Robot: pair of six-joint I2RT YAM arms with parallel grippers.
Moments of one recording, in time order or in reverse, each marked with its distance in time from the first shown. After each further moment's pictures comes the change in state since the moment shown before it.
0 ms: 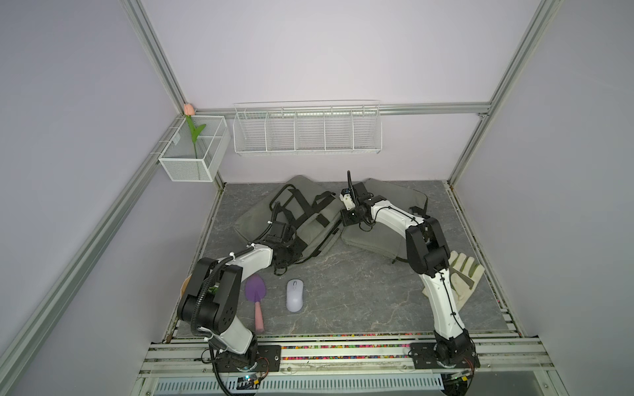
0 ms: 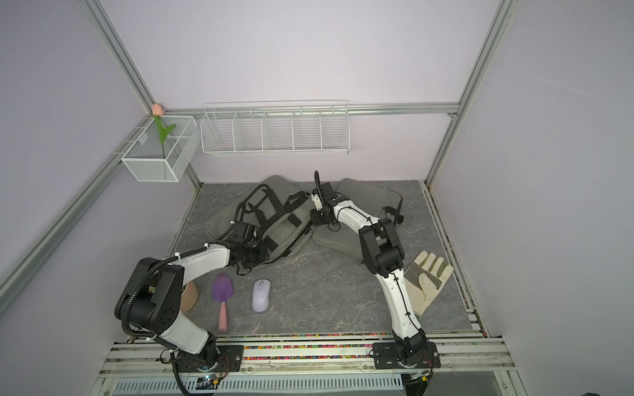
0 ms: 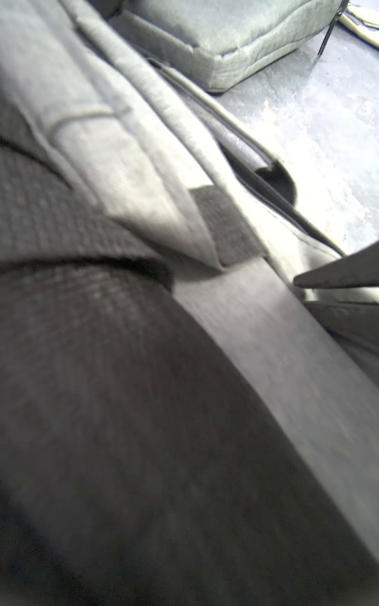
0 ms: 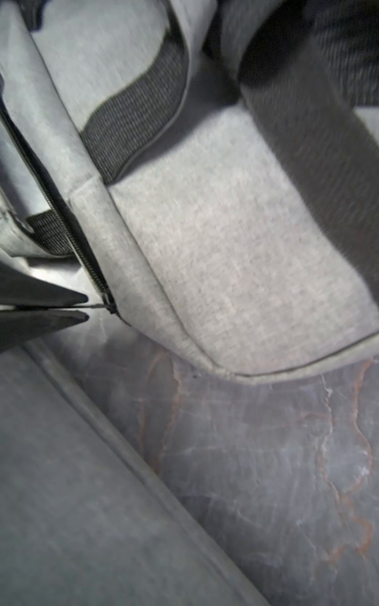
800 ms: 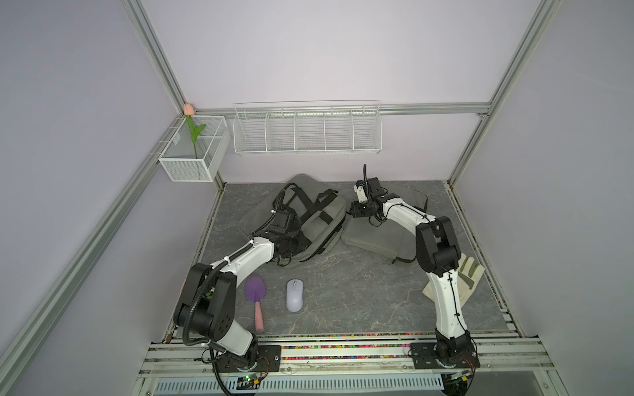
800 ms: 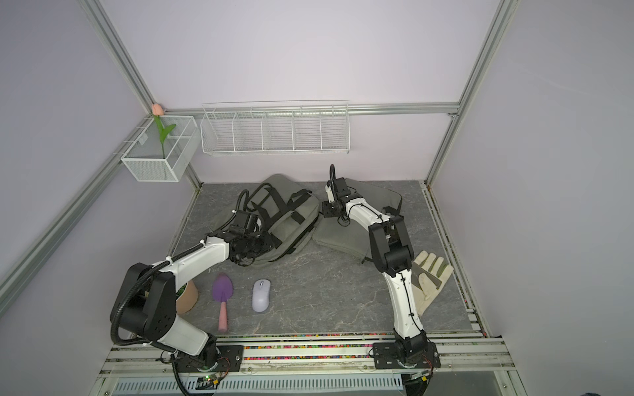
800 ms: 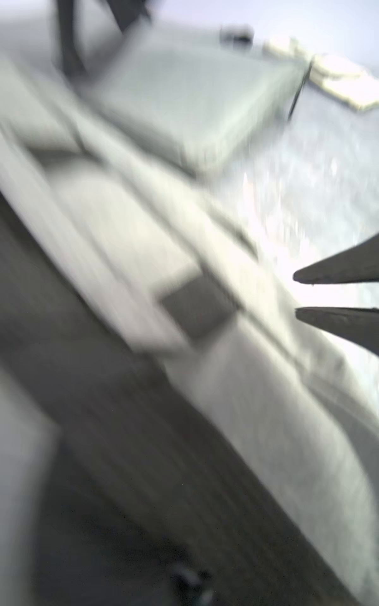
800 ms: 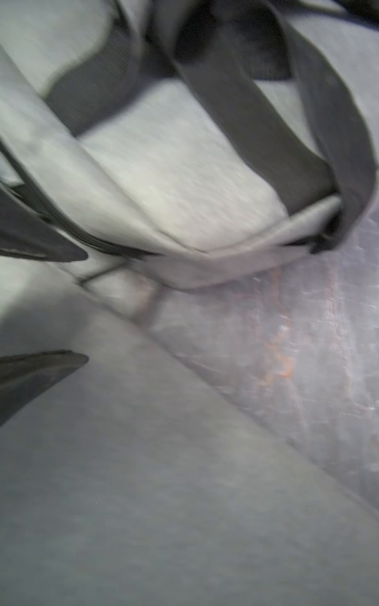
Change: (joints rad) left arm -0.072 -0.077 0.196 -0.119 0.015 -0.002; right arm -0.057 -0.165 -0.213 0.165 0.018 0.054
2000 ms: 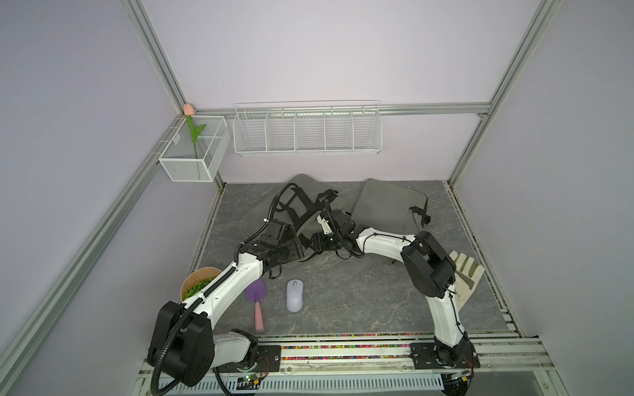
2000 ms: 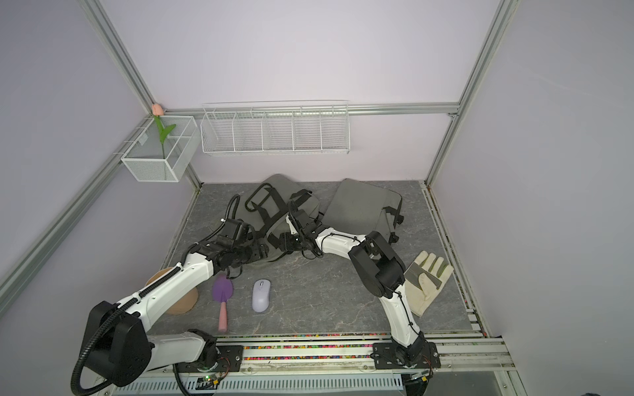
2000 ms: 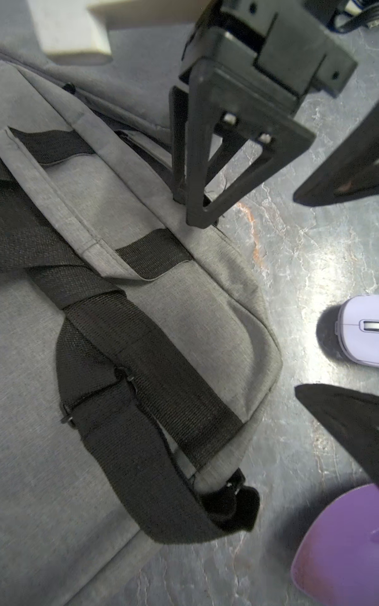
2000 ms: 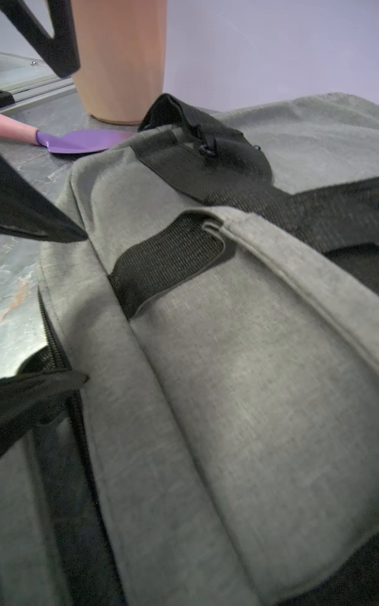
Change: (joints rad) left arm -0.018 -0.228 -0.145 -0.158 -0.221 0.071; right arm 0.338 -0.063 -0.257 0.264 -0.144 0.411
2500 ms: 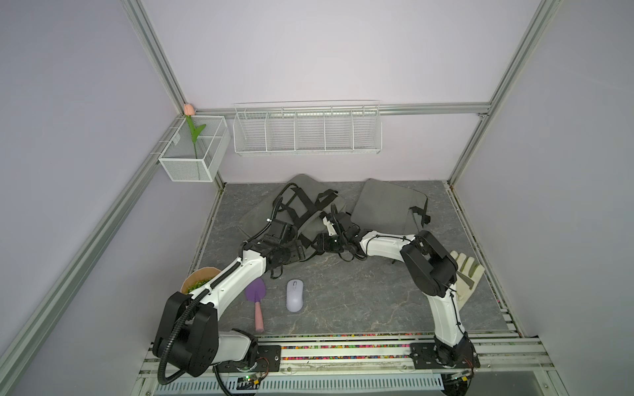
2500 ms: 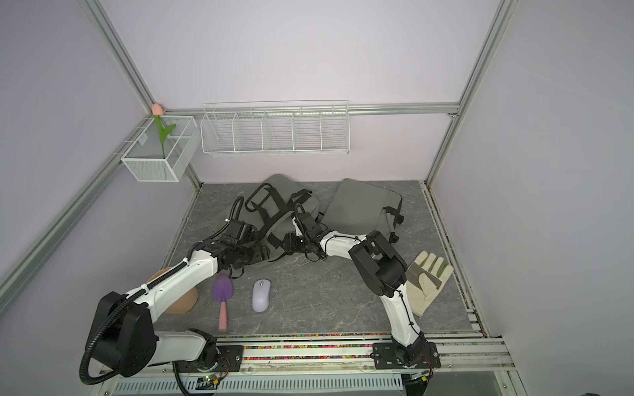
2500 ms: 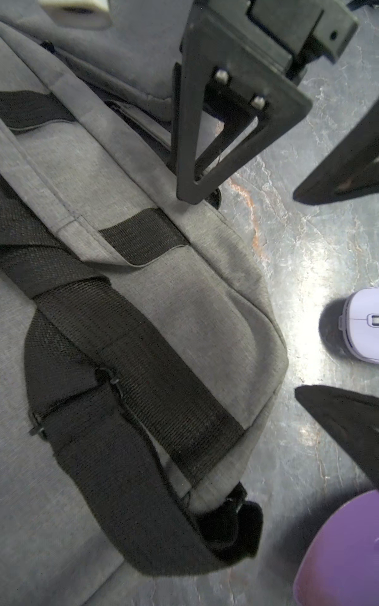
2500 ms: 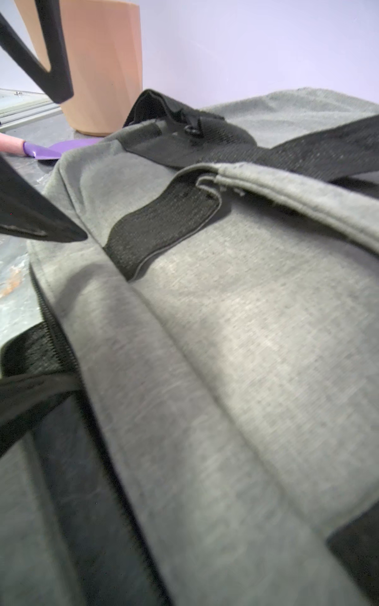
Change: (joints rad) left arm 0.000 0.048 0.000 0.001 0.005 0.000; right arm -0.019 -0.004 -0.089 0.145 -0.032 0.097
